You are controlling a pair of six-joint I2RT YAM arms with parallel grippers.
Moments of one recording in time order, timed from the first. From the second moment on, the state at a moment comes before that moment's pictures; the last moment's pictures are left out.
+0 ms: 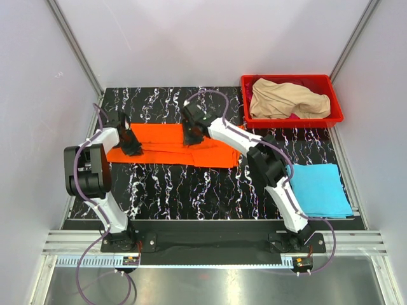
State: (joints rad) left arm 0.11 1.79 1.12 -0.50 0.15 -0.46; right arm 0.74 2.38 2.10 -0.65 0.01 0.56
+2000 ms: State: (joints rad) left arm 0.16 1.79 1.09 -0.48 0.14 -0.55; right arm 0.86 2.33 1.85 -0.44 0.23 0.65
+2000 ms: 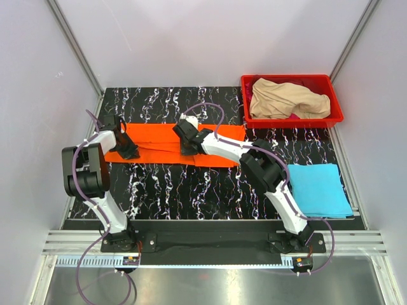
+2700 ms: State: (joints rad) left arm 0.17 1.79 1.09 -0.48 0.14 -0.55; right arm 0.77 2.33 1.97 -0.43 0.22 0.51
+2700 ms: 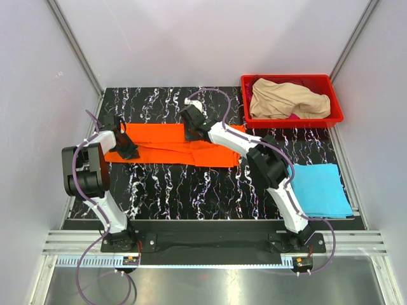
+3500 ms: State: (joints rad) left arm 0.17 1.80 1.10 -0.48 0.14 -0.55; right arm 0.88 2.30 1.85 -0.42 0.14 0.61
